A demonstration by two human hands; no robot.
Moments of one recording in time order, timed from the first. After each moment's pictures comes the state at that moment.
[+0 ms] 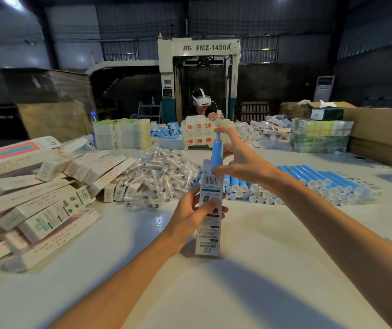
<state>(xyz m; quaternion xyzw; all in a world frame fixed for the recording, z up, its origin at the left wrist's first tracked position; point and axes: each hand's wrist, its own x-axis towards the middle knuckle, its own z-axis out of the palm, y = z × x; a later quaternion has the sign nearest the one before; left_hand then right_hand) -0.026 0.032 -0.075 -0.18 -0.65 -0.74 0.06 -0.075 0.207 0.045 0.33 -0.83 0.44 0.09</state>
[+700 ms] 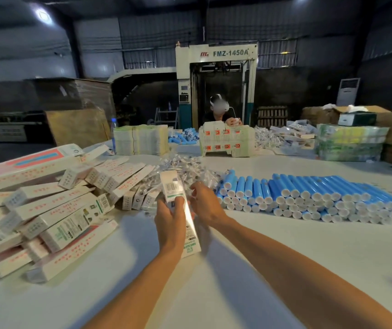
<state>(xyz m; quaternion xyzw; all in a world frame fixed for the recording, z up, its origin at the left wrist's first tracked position) -0.060 -0.029 -0.095 0.09 -0.66 -0.67 0.33 -0.156 0.063 -0.080 0.24 -0.89 0.36 0.16</state>
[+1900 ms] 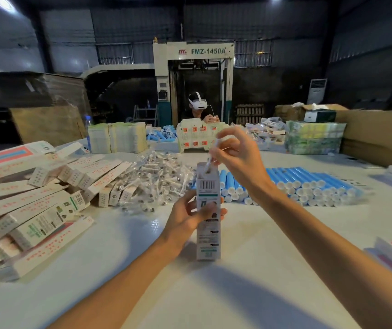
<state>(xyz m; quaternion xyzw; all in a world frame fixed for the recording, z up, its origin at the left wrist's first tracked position) -0.026 0.031 -0.080 -0.18 -0.63 -0.76 0.05 -0.053 0.196 0.039 0.30 -0.72 0.58 0.26</state>
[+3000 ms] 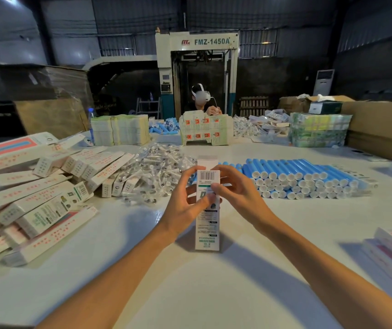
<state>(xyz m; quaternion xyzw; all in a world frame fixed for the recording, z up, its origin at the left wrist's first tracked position) -0.023 0.026 -0.070 -0.22 -0.71 -0.65 0.15 -0.042 0.210 -0.049 0.30 -0.74 0.58 0.13</state>
